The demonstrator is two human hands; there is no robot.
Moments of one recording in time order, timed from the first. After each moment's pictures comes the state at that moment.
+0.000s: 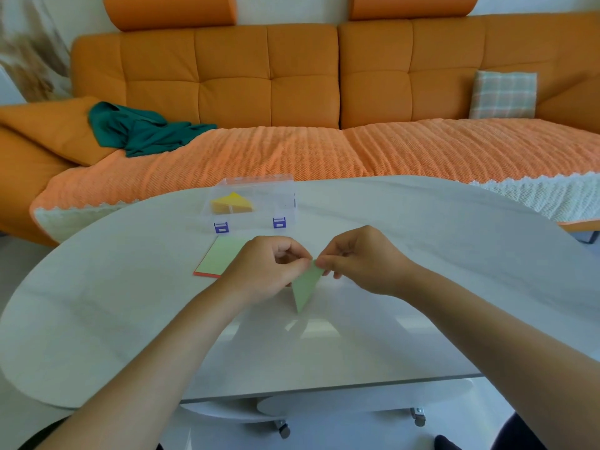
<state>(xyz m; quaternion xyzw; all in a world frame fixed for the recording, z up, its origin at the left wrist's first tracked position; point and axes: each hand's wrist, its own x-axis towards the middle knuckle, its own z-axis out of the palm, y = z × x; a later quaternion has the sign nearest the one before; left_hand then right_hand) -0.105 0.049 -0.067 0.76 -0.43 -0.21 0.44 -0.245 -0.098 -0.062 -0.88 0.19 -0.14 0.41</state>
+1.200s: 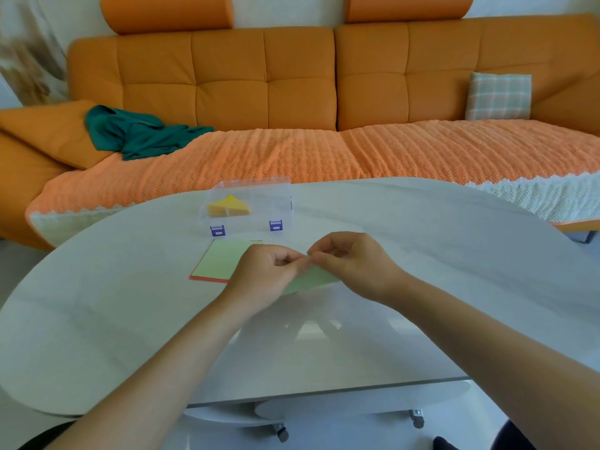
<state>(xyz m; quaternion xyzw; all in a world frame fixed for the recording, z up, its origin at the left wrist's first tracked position) -0.115 0.043 -0.077 0.76 -0.38 -0.20 0.49 -0.243 -0.087 -0.066 -0.84 0.24 -0.19 0.45</state>
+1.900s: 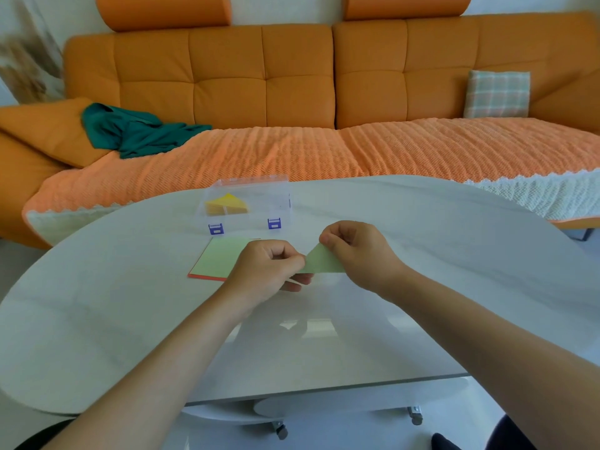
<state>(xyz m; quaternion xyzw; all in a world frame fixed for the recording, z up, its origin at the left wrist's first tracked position) -0.121 0.041 -0.068 0.72 -0.33 -0.28 0.55 -0.238 -0.092 -0.066 -0.80 0.27 -0.24 0.47</state>
